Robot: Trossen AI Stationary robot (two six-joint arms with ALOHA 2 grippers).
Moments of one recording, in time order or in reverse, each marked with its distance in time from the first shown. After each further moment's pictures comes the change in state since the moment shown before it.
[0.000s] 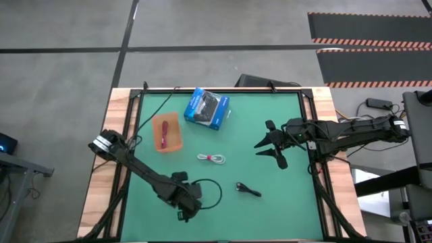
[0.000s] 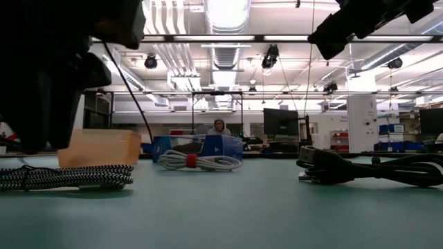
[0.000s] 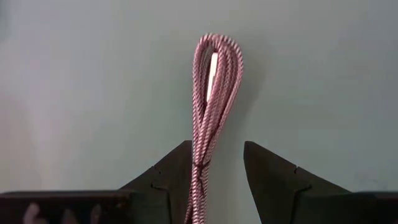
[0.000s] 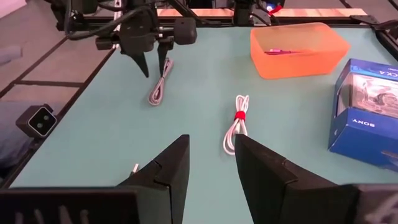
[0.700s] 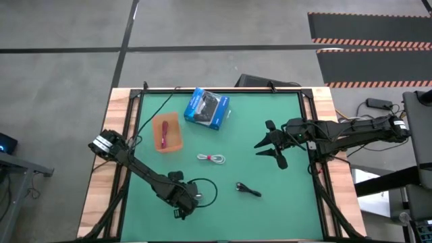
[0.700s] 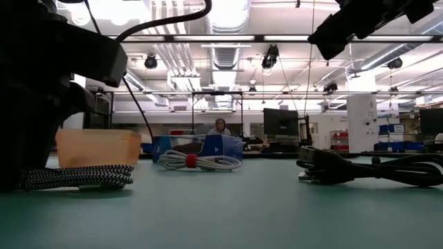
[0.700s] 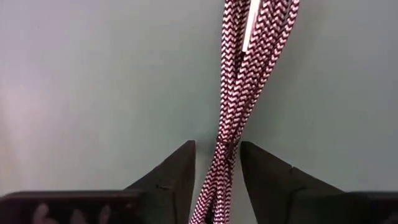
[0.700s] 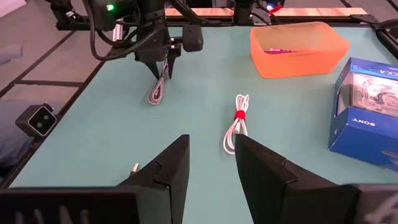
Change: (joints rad) left arm -0.003 0.000 -0.120 0.062 0.041 -0.027; right arm 0.000 0.000 0.000 -0.001 0.000 0.000
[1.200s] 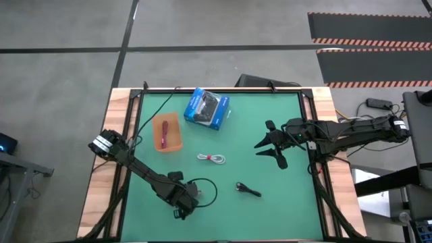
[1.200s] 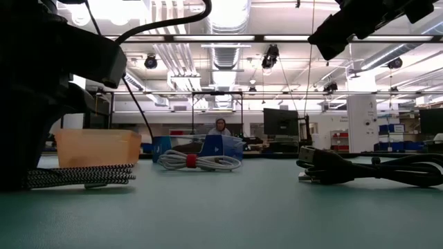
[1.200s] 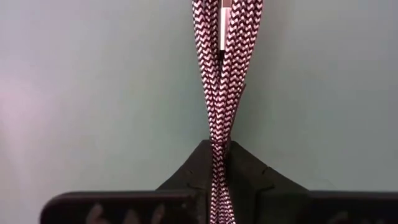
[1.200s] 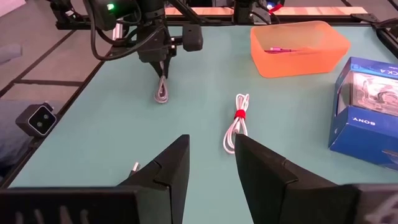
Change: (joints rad) left arm 0.000 0.000 0.001 -0.001 0.021 0.000; right arm 0.000 0.000 0.000 -0.003 0.000 0.000
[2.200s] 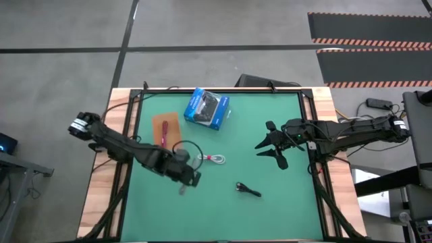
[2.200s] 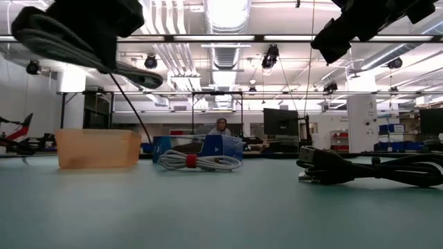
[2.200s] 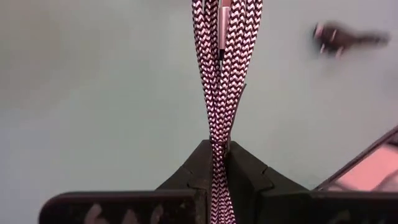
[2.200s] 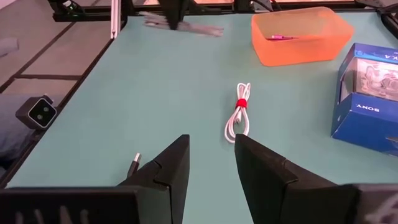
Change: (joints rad) left arm 0.194 -0.360 0.008 -0.064 -0.047 -0.777; right arm 0.000 0.000 0.000 -0.037 0.000 0.011
